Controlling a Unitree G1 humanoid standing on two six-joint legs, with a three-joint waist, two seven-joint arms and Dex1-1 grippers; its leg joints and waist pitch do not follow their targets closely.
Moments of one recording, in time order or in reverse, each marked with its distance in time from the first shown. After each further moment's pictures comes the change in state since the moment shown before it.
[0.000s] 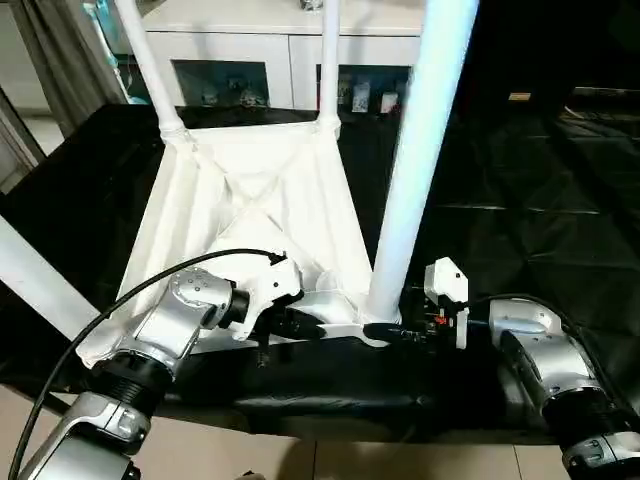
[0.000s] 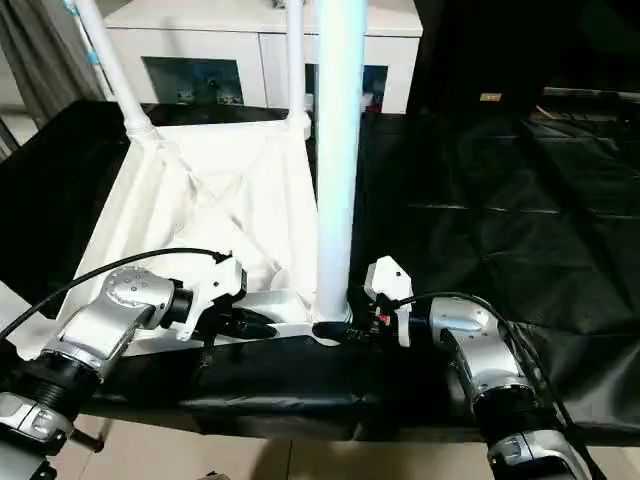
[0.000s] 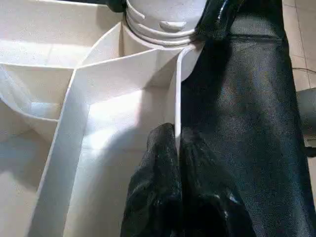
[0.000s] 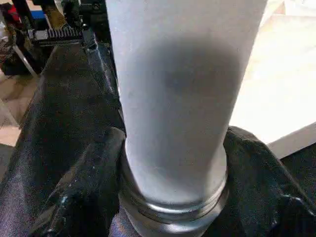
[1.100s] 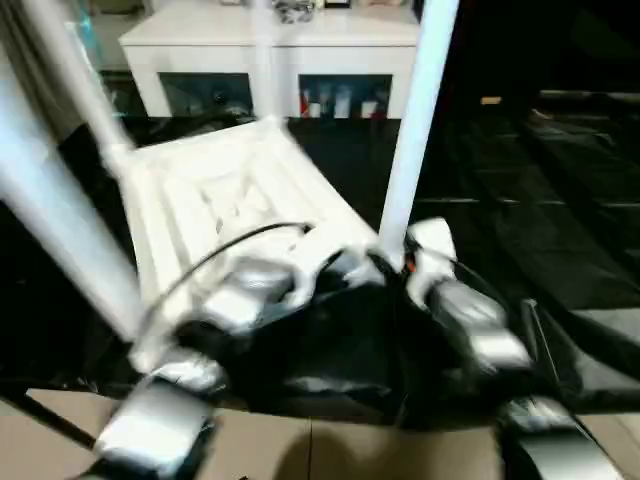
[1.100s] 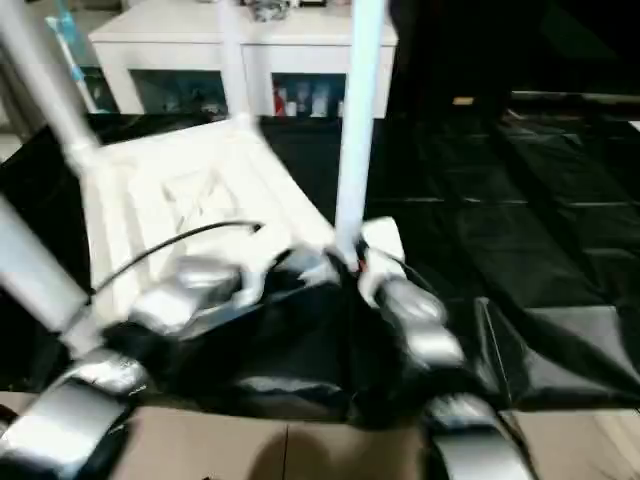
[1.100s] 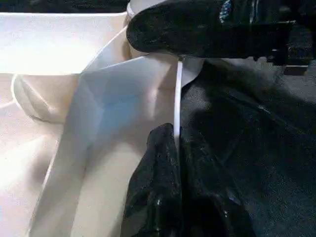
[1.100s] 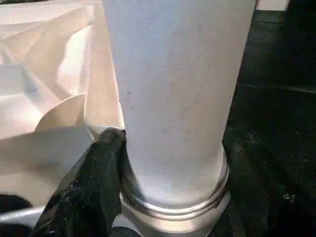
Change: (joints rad) left arm -0.261 -0.319 0.079 0.439 0.077 0.033 0.595; right arm -0.196 0.319 -0.169 0.303 -0.119 0.072 -0.973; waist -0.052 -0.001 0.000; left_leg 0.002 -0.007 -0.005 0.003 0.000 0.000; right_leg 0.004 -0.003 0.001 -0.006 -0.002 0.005
